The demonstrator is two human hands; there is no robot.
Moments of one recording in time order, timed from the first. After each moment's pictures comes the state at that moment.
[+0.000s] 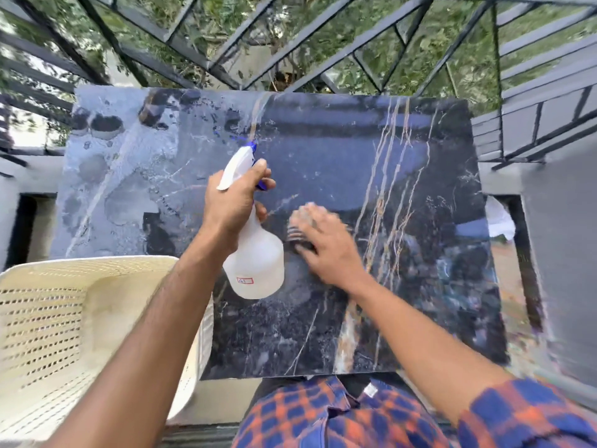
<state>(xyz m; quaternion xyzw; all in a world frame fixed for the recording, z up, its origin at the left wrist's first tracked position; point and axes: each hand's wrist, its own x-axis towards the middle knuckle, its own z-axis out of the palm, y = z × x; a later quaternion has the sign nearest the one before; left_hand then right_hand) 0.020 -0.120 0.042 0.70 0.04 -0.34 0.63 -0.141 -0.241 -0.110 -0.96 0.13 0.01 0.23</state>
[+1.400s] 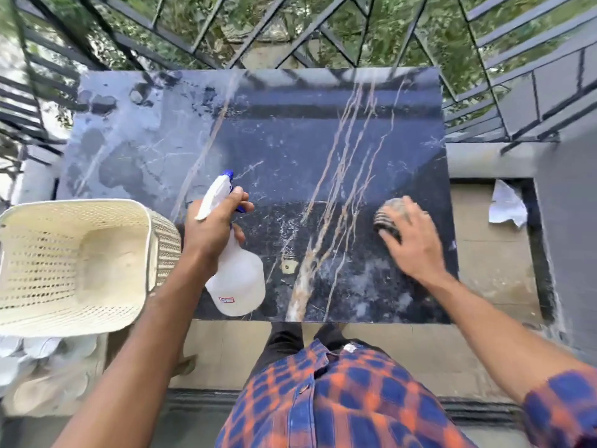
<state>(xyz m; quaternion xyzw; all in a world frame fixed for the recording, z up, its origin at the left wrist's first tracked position) -0.119 -0.098 0.052 0.76 0.05 -0.28 0.59 -0.357 -0.377 -0.109 -0.93 0.32 0.03 0.19</state>
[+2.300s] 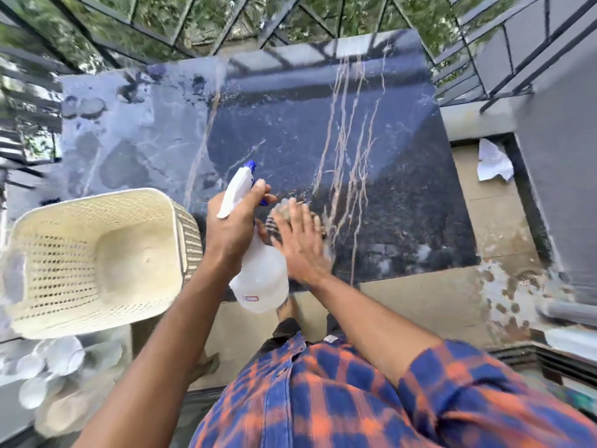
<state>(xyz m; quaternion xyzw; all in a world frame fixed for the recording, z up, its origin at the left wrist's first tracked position) -0.147 -0.067 0.077 0.73 -0.01 -0.33 0.60 -0.242 -0.120 -0.111 -0.92 0.31 0.05 0.23</state>
